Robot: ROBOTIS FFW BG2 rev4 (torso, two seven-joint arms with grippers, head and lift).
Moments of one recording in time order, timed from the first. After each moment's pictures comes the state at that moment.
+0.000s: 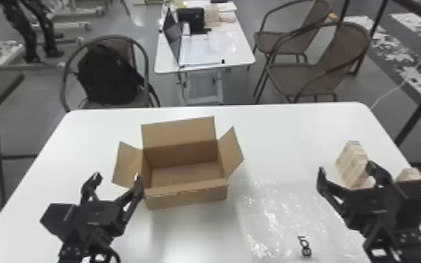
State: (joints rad) left arm 0.42 0.00 0.13 -1.80 0.06 -0.25 -0.14; right arm 0.38 -0.02 -0.01 -1.93 0.07 0.00 0.13
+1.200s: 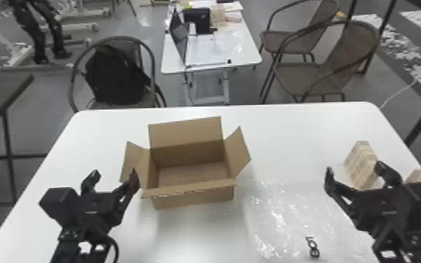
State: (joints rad) left arm 0.35 0.00 0.21 -1.80 0.13 -0.08 -0.16; right arm 0.38 -0.03 -0.01 -1.92 0.06 -0.01 0.14
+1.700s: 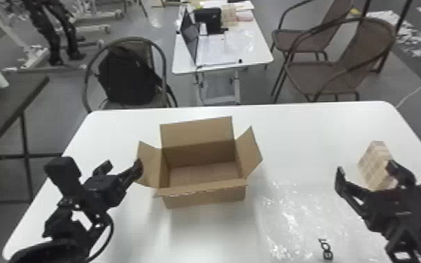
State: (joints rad) left arm 0.20 0.00 0.36 -1.80 0.18 0.29 -0.40; right arm 0.37 -0.03 0.00 -1.91 0.06 -0.01 0.15
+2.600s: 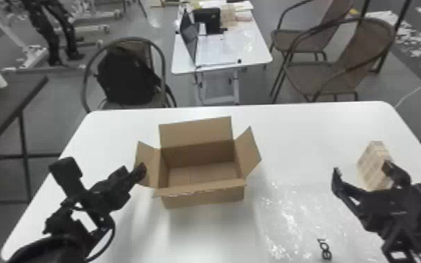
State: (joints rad) left arm 0.17 0.00 0.39 -1.79 0.28 0.47 -0.46; right arm 0.36 -0.03 0.00 -1.90 0.06 -0.01 0.15
